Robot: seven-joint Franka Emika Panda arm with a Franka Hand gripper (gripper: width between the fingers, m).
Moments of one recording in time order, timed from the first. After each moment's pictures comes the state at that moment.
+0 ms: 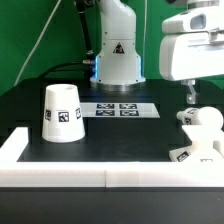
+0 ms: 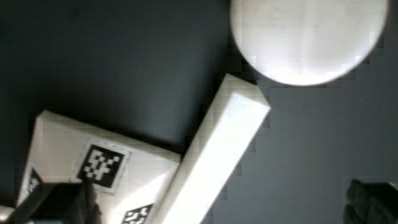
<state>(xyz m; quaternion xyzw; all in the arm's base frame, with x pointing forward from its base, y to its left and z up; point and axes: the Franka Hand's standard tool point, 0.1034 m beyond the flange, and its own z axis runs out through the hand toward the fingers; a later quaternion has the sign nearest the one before) 0.508 0.150 0.081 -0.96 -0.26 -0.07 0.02</state>
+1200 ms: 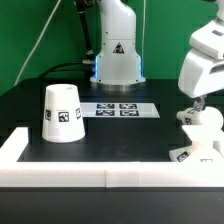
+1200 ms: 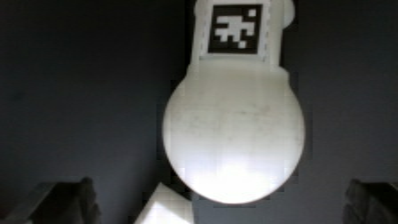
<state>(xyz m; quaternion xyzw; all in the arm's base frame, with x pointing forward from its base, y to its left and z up) 0.484 0.162 0.065 -0.94 -0.29 0.19 -0.01</state>
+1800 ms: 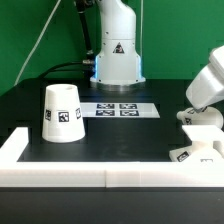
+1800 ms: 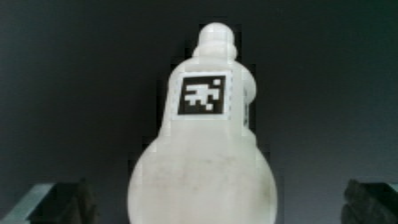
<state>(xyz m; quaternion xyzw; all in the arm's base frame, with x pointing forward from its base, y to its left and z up) 0.471 0.166 0.059 -0.90 -0.29 0.34 -0.04</state>
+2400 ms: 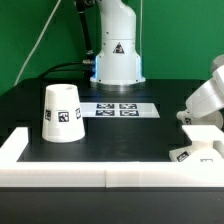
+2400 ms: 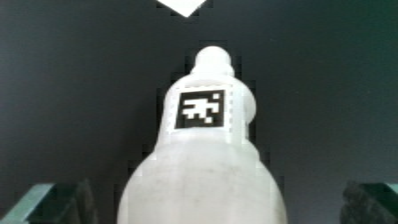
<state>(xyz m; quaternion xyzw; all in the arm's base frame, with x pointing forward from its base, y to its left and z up) 0.467 0.164 0.043 -0.87 -0.28 0.40 -0.05</state>
